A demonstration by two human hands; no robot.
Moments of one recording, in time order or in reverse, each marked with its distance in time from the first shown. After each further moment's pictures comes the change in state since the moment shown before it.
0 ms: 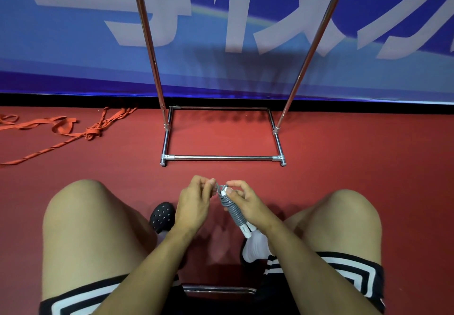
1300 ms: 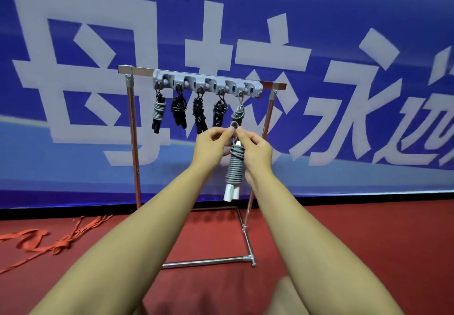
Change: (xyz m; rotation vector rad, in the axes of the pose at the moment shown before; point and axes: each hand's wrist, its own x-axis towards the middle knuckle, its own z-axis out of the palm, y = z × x) left_hand 0.073 0.415 -0.040 -0.572 -0.131 0.407; right_hand -0.065 -0.402 -0.076 0.388 0.511 -0.654
